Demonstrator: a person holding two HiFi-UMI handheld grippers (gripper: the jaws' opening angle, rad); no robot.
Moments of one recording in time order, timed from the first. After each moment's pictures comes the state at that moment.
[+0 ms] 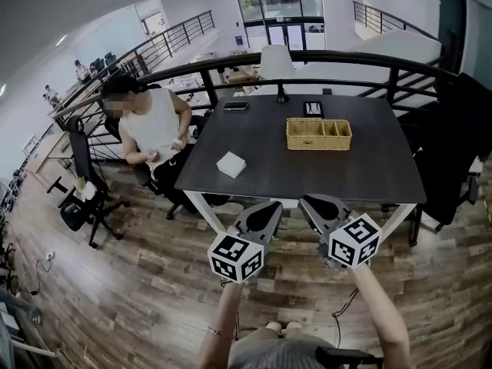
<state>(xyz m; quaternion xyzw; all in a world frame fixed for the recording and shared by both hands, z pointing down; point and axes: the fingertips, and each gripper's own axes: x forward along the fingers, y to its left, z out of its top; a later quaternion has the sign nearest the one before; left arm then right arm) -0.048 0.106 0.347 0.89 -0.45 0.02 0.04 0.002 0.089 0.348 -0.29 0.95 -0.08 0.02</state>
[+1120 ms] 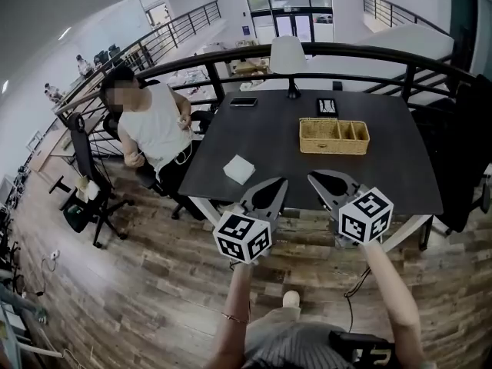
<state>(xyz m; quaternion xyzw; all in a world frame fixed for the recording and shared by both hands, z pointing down) -0.083 0.003 0.332 0.88 -0.47 -0.02 0.04 -0.029 -0.012 0.333 -0.28 0.96 -0.06 0.00</state>
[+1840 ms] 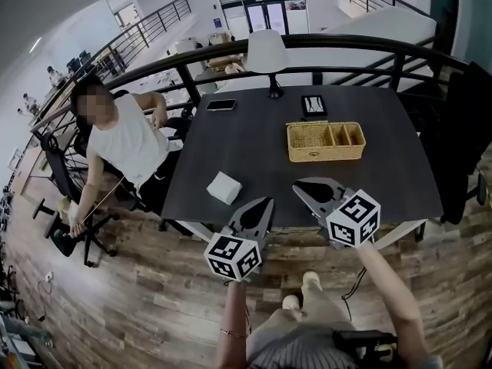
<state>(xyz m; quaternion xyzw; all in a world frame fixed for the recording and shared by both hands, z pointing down) -0.113 -0.058 0.389 0.88 -0.46 -0.01 0.10 -0.059 -0.081 0.370 -0.26 0.96 -0.07 -0.04</state>
